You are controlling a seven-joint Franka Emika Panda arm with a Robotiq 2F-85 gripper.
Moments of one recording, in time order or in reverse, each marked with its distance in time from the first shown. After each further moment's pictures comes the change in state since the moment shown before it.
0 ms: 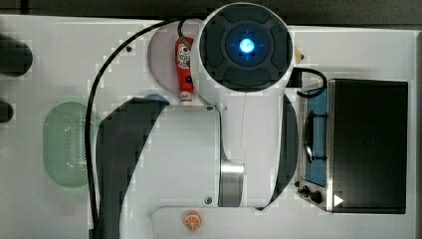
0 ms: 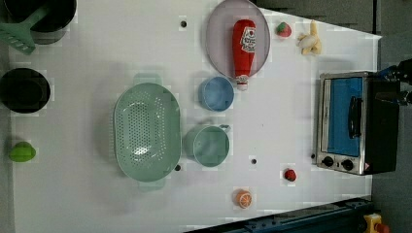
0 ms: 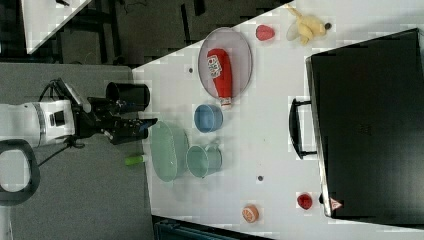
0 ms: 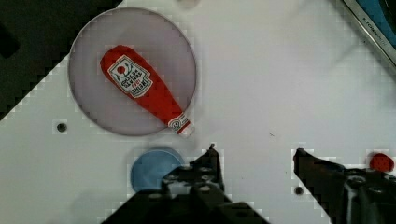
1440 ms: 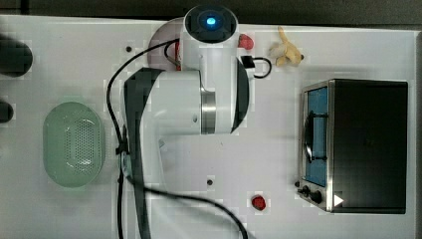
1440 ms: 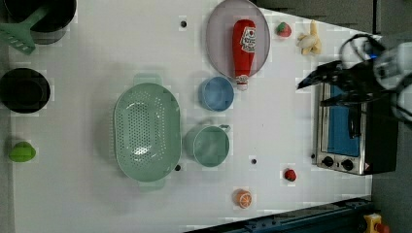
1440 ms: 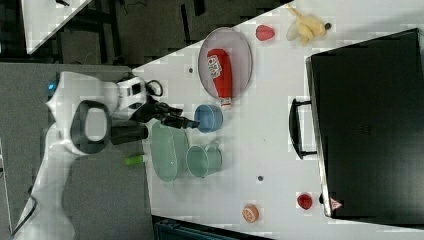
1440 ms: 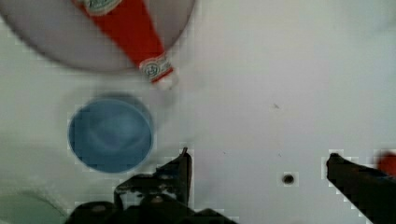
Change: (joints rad) arm -0.083 0.289 0.145 -0.040 -0.003 0.094 -0.187
